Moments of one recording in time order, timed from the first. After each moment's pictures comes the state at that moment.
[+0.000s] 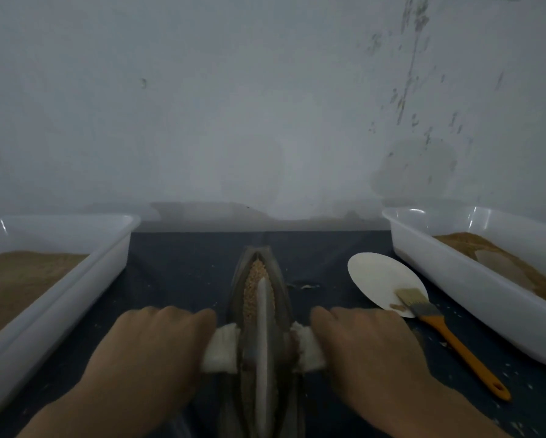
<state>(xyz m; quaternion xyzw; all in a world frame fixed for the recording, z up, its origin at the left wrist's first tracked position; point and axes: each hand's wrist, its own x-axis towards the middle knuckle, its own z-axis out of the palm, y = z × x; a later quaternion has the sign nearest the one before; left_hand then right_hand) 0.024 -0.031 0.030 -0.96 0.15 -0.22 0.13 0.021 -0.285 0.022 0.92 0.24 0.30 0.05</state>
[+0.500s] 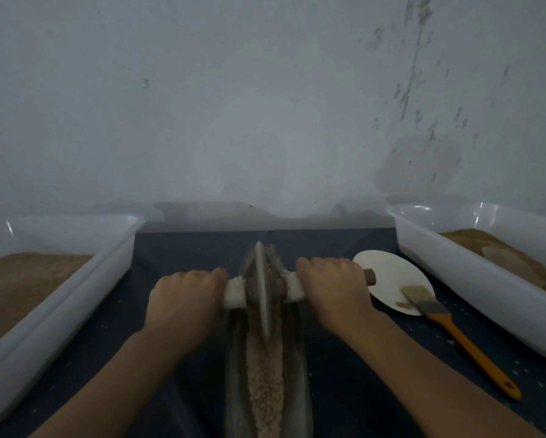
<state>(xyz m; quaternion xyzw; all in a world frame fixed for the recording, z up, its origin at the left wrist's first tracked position) 0.096 -0.036 0.016 -0.95 0.14 -0.28 0.08 0.108 -0.266 0.025 0.93 0.19 0.30 0.07</state>
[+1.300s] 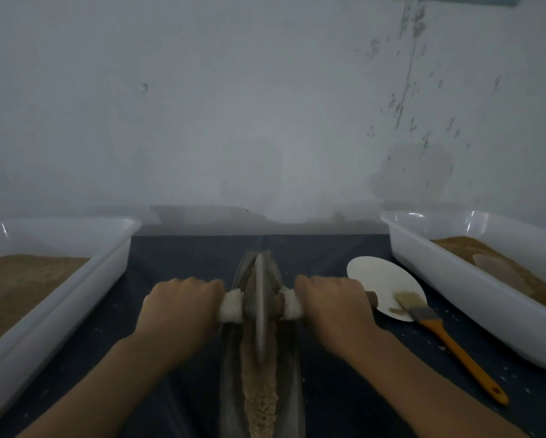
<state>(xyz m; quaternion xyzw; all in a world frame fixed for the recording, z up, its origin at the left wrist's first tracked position) 0.087 -0.037 0.022 -0.96 0.12 -0.22 0.11 0.084 -0.271 0.024 0.94 0.19 0.27 0.07</state>
